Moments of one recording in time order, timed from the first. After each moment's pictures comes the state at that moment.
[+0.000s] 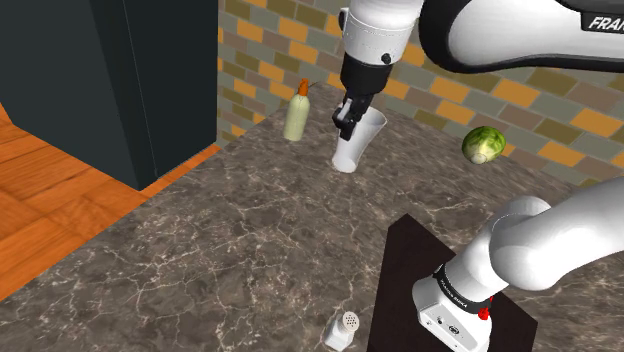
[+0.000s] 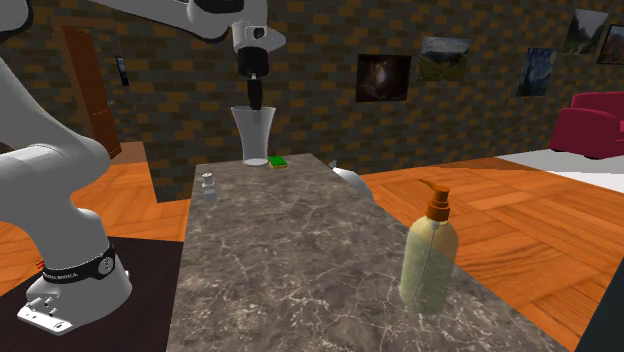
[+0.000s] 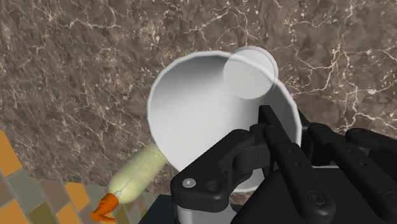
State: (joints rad) arm 0.13 -0.39 0.49 -2.08 -0.12 1.64 0.29
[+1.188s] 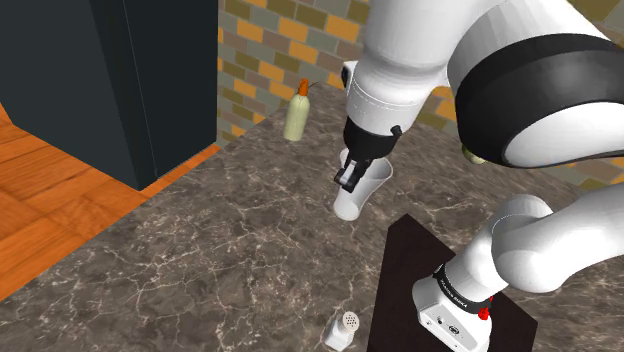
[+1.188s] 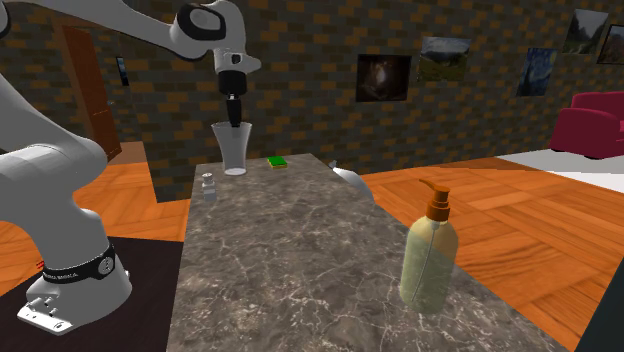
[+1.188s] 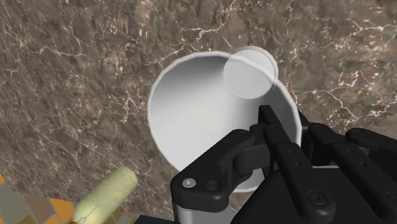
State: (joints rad) arm 0.22 -0.47 0.61 -2.22 -0.02 1.69 0.45
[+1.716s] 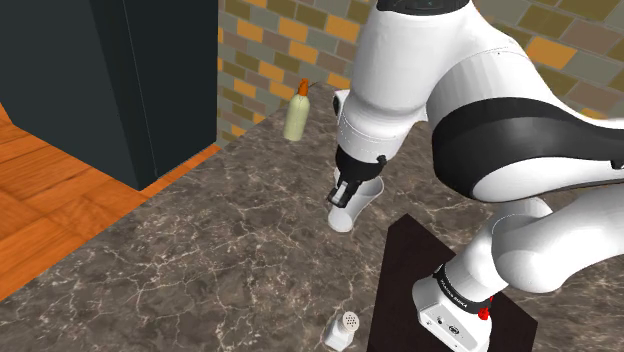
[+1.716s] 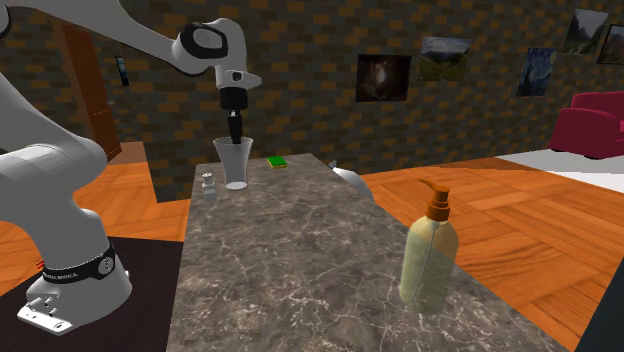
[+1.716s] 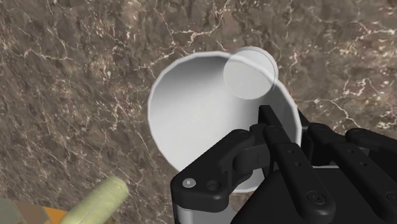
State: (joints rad) arm 0.22 -0.46 0.63 -2.32 -0.01 1.79 0.47
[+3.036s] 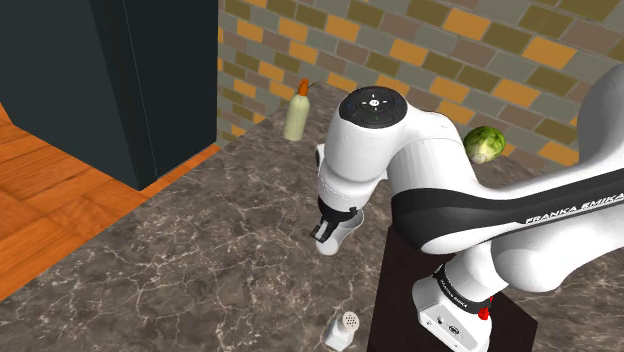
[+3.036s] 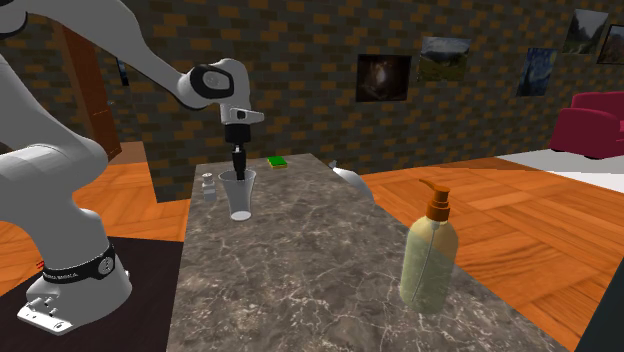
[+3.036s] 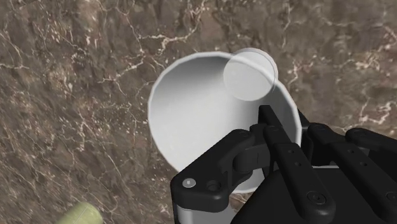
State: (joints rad) arm 0.20 -0.35 0.70 -2.49 -0.05 2.05 0.57
